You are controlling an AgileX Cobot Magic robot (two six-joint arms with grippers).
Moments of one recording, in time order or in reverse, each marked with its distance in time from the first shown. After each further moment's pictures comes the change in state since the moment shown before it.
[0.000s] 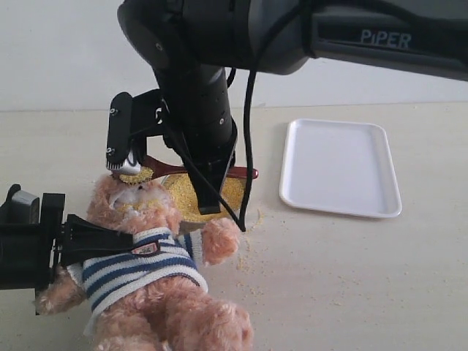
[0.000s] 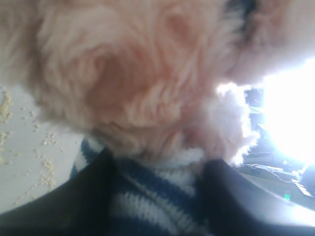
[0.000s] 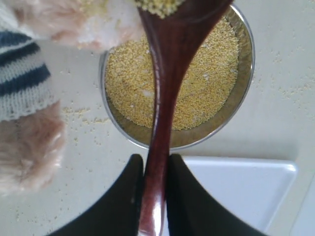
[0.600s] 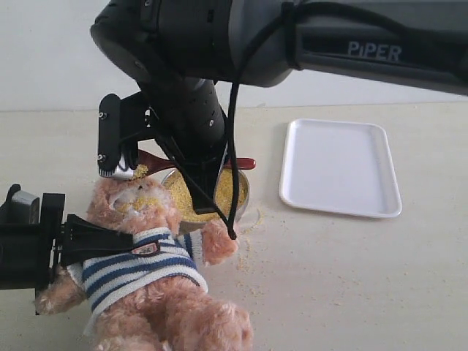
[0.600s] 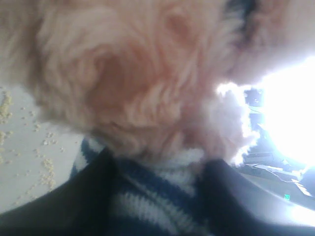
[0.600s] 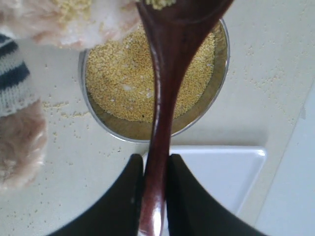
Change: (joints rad) left arm 0.000 0.000 0.000 0.000 0.000 0.000; right arm 0.050 0.000 0.000 -0.123 0.000 0.066
